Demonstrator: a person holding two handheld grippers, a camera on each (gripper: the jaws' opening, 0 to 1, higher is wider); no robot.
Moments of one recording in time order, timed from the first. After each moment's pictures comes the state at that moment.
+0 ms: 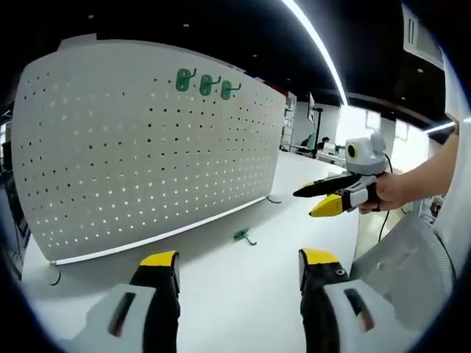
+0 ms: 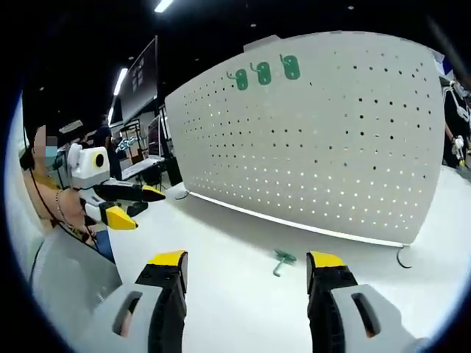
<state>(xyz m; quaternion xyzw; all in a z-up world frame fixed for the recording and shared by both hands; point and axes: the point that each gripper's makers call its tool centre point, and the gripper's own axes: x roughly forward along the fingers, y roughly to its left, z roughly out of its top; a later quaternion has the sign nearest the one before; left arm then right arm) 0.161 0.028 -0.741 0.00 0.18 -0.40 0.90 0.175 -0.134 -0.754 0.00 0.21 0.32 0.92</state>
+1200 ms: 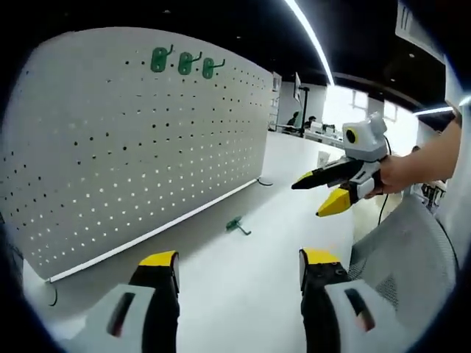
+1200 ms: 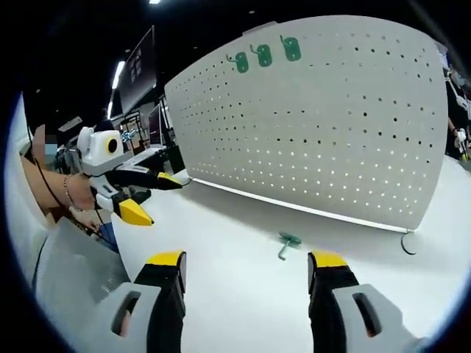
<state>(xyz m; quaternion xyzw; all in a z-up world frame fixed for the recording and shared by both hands) 0.176 0.005 -0.758 0.05 0.23 -0.44 0.87 0.162 -0.135 -0.766 0.00 0.25 0.33 0.91</state>
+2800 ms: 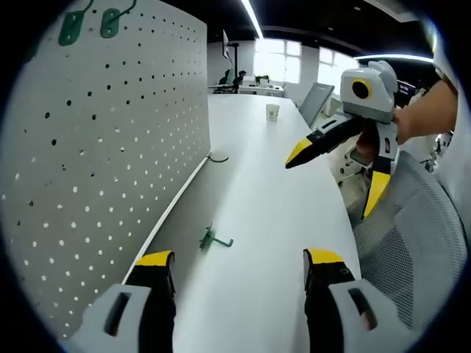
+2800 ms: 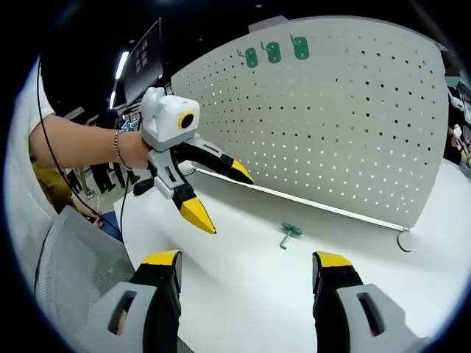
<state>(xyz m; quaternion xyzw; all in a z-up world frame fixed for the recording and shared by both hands) 0.215 -0.080 -0.791 0.19 0.27 -0.60 0.73 0.145 -0.139 -0.765 -0.02 0.26 0.33 0.91</state>
